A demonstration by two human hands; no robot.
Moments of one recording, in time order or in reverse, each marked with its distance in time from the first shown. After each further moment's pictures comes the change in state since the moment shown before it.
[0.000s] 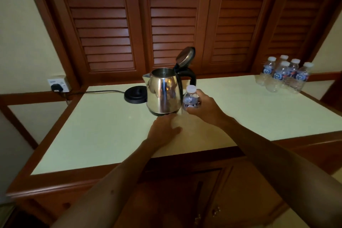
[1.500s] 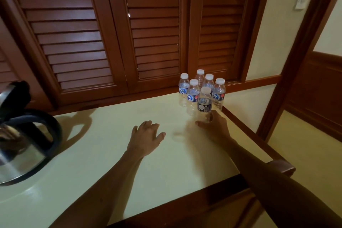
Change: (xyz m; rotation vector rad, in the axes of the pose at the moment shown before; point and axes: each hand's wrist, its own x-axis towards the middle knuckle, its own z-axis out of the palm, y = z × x) left_hand 0.226 0.227 0.223 0.433 -0.008 0.152; right_hand 0.027 0.343 -0.305 -0.051 0.355 0.429
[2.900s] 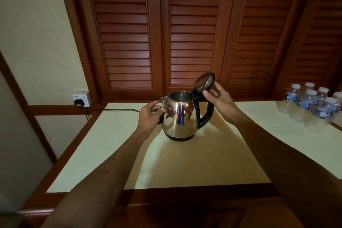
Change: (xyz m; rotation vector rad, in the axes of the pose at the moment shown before) left_hand -0.212 -0.350 -0.185 -1.125 0.458 -0.369; right_hand -0.197 -0.358 0.225 0.539 -0.437 -0.380
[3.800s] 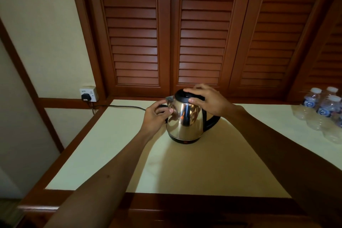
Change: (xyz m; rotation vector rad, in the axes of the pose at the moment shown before) left_hand 0.003 -0.007 0.007 -0.146 -0.046 0.030; right_hand 0.049 0.004 0.024 -0.830 -0.304 -0.297
